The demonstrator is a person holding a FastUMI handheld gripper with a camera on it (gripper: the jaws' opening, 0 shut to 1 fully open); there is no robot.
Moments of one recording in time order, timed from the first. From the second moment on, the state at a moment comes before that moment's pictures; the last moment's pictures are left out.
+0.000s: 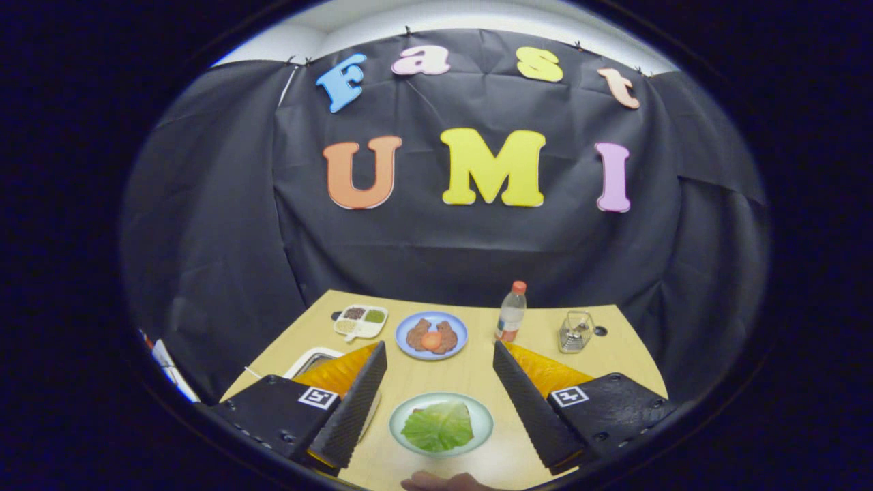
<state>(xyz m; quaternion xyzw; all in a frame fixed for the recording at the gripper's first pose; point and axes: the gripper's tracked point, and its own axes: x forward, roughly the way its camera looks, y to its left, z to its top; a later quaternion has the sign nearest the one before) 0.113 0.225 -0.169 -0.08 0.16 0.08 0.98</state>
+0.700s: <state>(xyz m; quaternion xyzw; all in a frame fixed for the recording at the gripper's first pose) 0.109 0.357 -0.267 -0.09 0.23 0.12 0.96</state>
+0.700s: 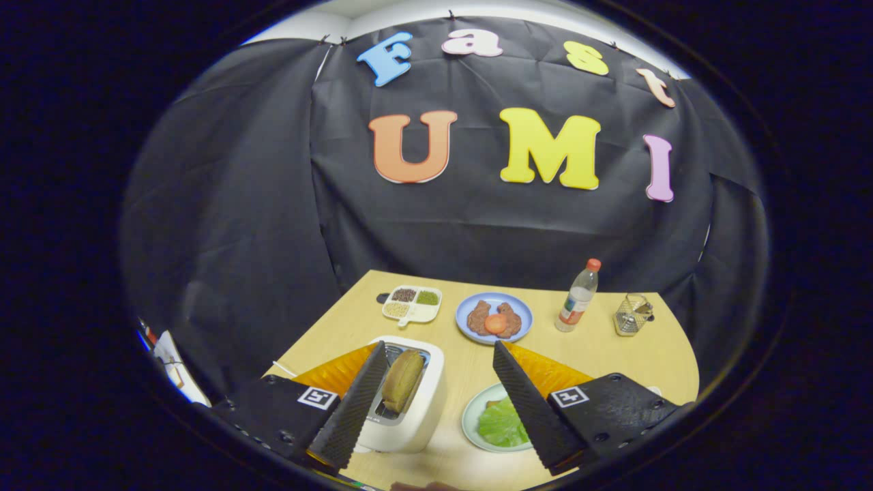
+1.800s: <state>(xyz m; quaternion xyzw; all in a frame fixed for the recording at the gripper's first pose) 0.148 0.386 -0.375 -0.07 0.37 0.01 0.93</state>
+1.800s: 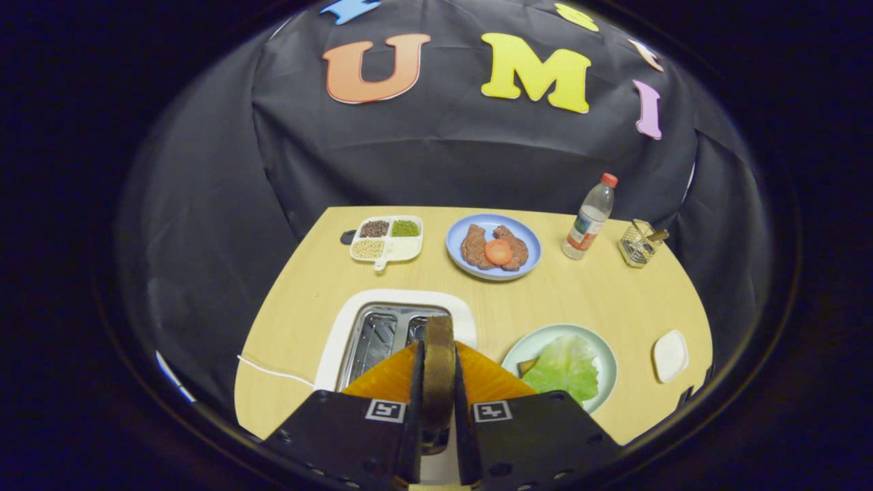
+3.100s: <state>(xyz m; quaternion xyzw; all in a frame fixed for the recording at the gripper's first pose) 0.123 0.237 -0.322 0.03 0.36 0.00 0.93</state>
